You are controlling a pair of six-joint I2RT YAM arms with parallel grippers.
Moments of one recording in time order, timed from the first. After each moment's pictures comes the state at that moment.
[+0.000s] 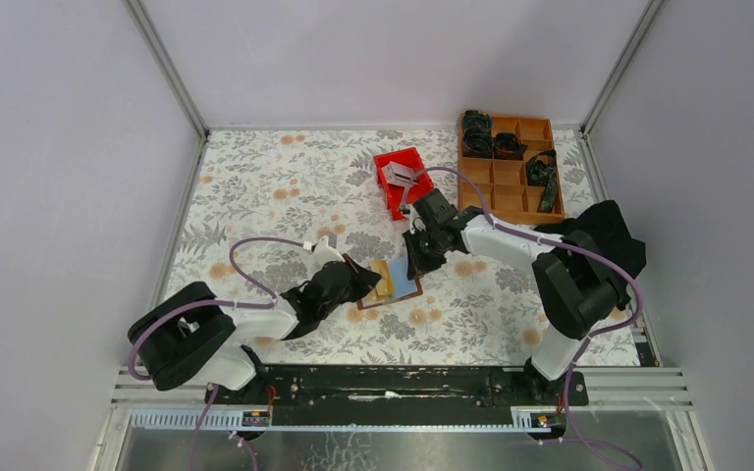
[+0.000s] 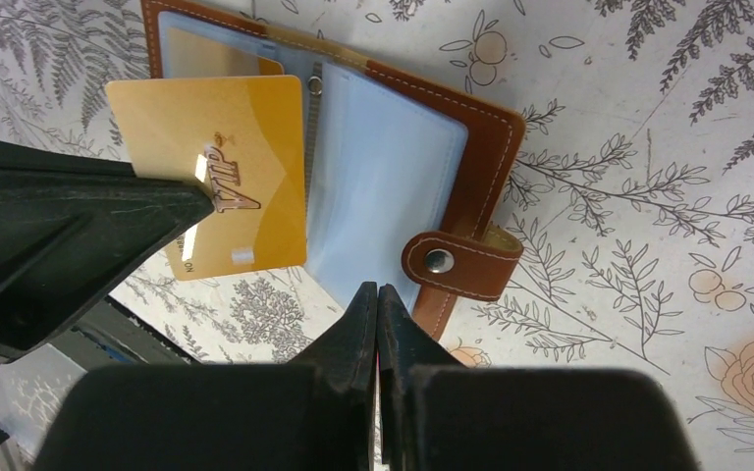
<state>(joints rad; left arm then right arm) -0.85 1.40 0.35 0.55 -0.26 -1.17 0.64 1.72 1.10 -0.51 -0.31 0.31</state>
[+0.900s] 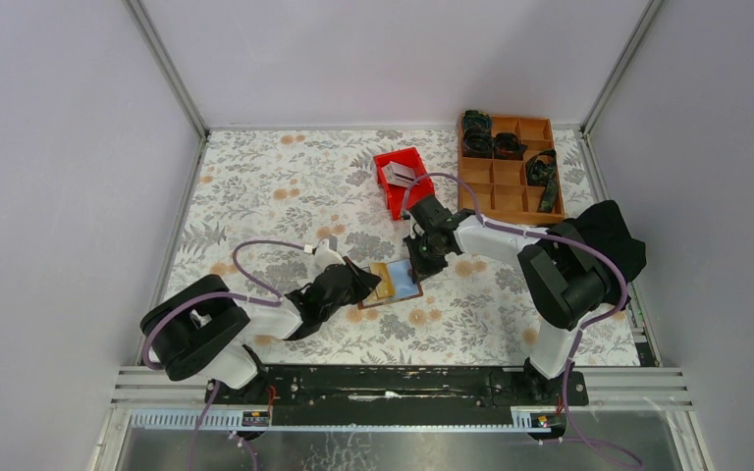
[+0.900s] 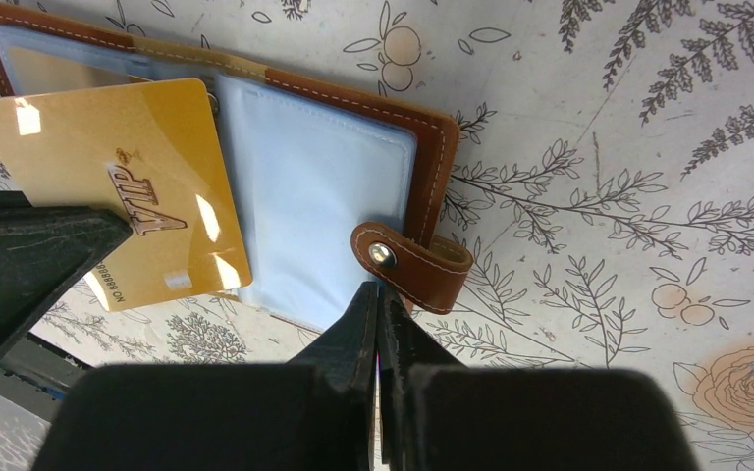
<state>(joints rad) -0.85 1.47 0.33 0.63 -0.27 -1.17 0.65 1.81 1.10 -0.51 -0.22 0.31</state>
